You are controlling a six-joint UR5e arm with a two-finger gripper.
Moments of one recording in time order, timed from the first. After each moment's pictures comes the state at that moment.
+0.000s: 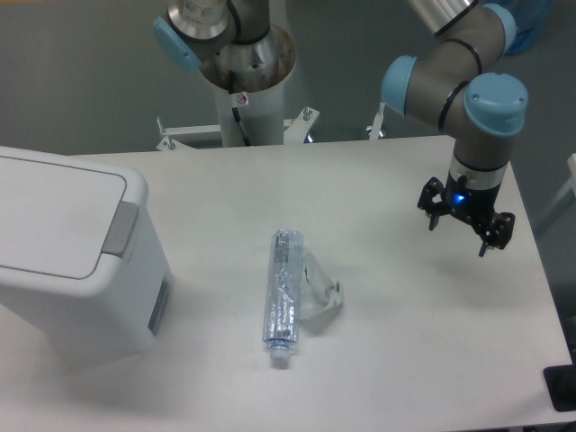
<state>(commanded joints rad) 2.82 -1.97 -1.65 -0.90 1.49 1.51</state>
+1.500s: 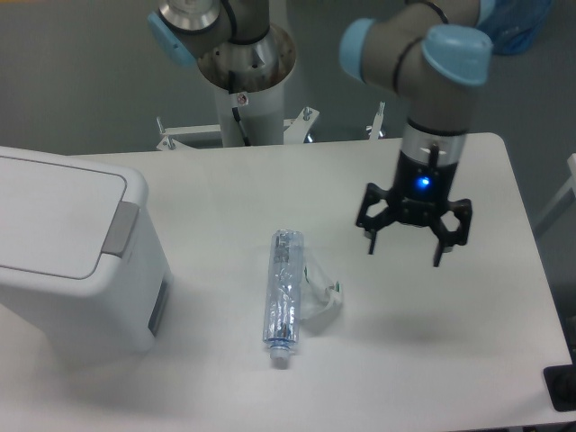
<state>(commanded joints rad) 2.64 -1.79 -1.56 -0.91 1.10 0.65</state>
